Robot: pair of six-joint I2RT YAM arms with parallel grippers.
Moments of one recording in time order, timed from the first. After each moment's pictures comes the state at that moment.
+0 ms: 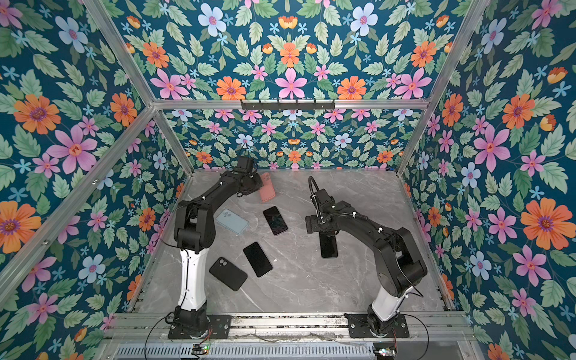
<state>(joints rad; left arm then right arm) -0.31 2.22 1.89 -0.57 -0.01 -0.62 0.51 1.68 1.19 -0.65 0.02 0.37</state>
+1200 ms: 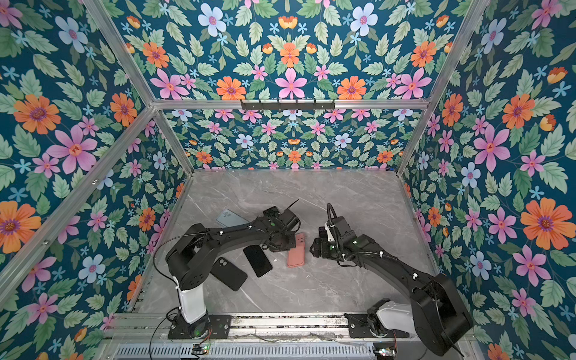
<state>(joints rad) -0.86 1.90 1.23 -0.58 -0.02 -0.89 0.54 1.26 0.70 -0.43 -0.27 0.65</state>
